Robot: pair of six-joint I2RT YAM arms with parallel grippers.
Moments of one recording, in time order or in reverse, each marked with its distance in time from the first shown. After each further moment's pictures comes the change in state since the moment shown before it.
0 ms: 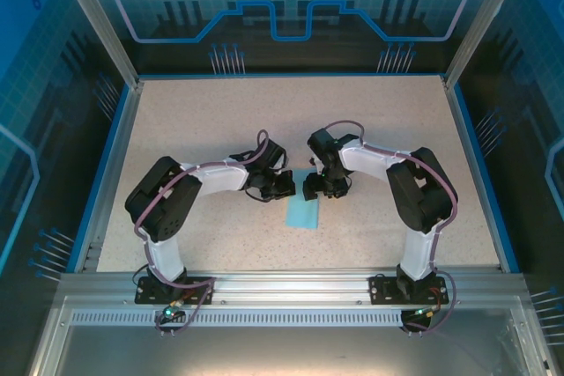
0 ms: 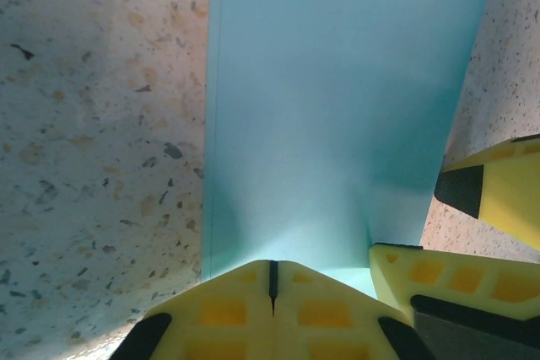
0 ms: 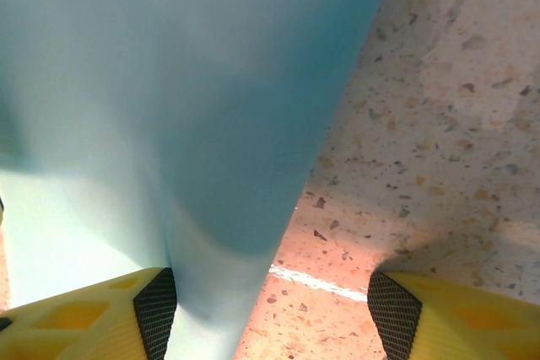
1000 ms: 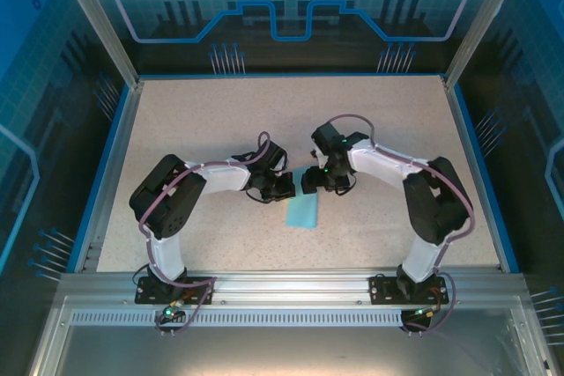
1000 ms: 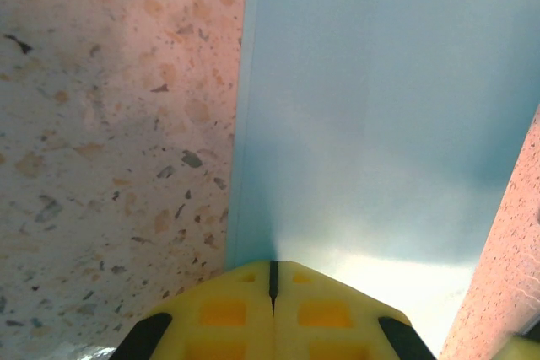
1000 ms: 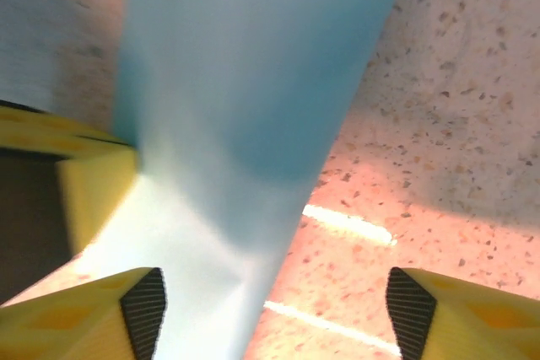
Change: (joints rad) left arm 0.000 0.034 0.000 0.007 0.006 0.001; right arm -0.009 -0.145 -0.026 0.030 -0.033 0.020
